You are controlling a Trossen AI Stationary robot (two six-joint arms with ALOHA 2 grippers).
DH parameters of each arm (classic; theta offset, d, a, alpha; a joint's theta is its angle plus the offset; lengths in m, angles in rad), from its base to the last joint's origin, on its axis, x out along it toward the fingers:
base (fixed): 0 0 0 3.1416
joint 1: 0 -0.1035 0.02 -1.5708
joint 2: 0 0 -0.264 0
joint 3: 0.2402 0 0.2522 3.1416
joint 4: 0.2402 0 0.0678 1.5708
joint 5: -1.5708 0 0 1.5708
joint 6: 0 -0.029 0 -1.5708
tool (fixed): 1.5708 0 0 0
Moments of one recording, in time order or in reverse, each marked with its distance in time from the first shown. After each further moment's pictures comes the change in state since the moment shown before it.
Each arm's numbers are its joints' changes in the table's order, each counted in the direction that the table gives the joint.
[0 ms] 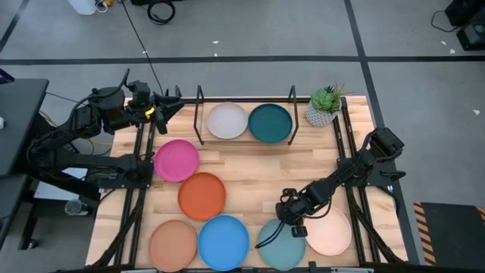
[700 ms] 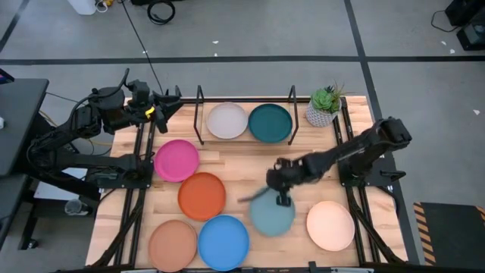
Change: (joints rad) left arm -0.001 0.000 0.000 -0.001 0.020 0.003; right arm 0.292 0.148 0.051 0.114 -0.125 0.125
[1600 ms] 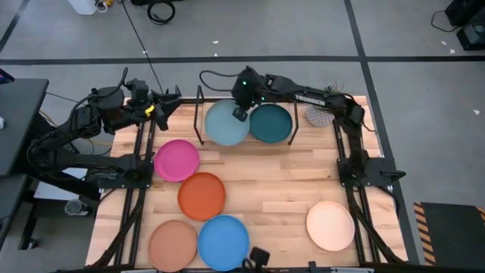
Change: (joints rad) left arm 0.000 0.000 0.000 -0.008 0.039 0.036; right arm 0.708 -0.434 0.903 0.191 0.112 0.405
